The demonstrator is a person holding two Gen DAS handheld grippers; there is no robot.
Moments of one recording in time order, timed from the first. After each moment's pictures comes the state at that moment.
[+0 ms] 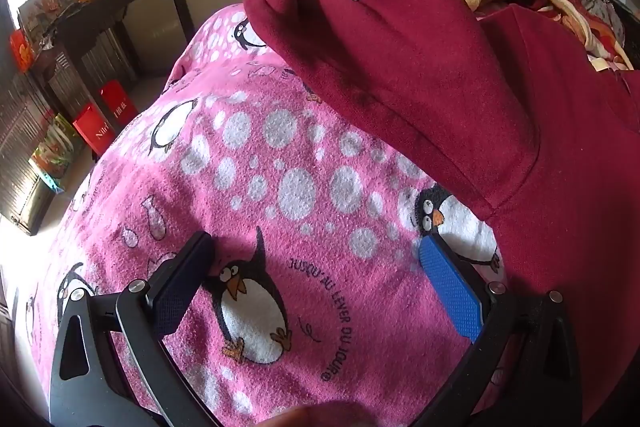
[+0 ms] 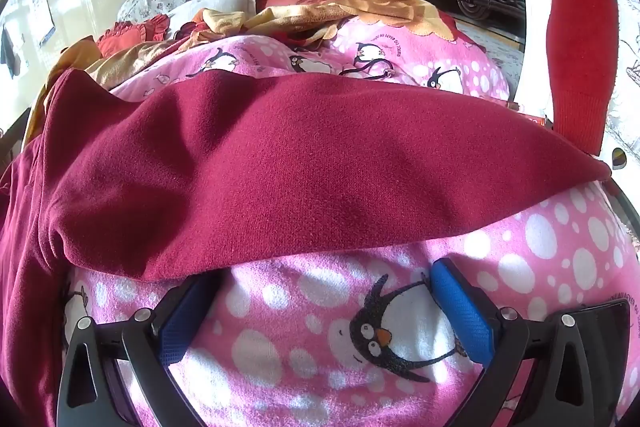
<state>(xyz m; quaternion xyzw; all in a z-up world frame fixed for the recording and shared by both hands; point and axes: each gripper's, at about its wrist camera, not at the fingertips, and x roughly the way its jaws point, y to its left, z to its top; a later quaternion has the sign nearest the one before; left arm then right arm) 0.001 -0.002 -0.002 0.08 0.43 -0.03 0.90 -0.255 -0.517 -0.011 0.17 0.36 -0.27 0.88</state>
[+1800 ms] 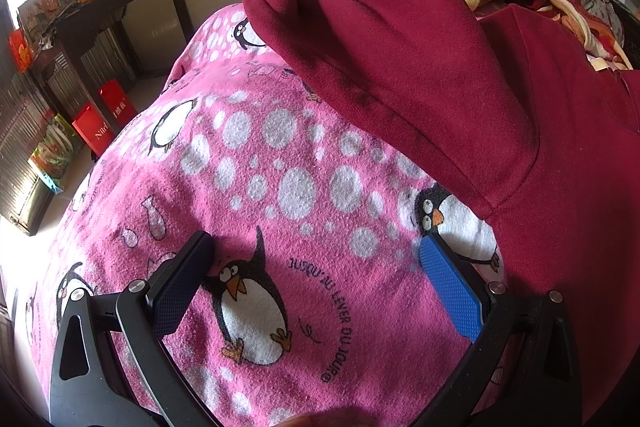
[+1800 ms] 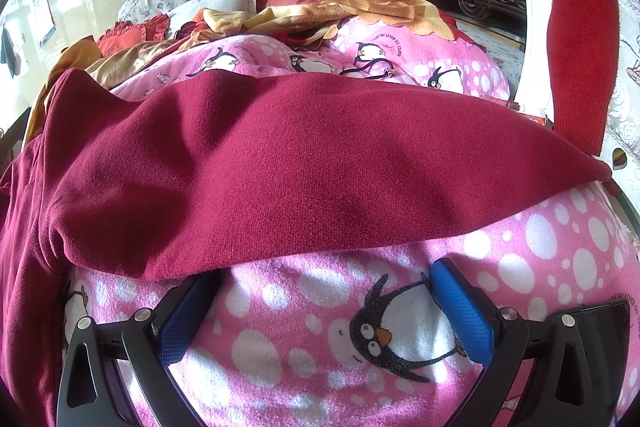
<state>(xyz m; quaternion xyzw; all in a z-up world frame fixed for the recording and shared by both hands) 0.001 0.001 -0.002 0.08 0.43 -0.04 0.90 -0.255 -0.516 -0.010 0.17 0.36 -0.27 0.88</state>
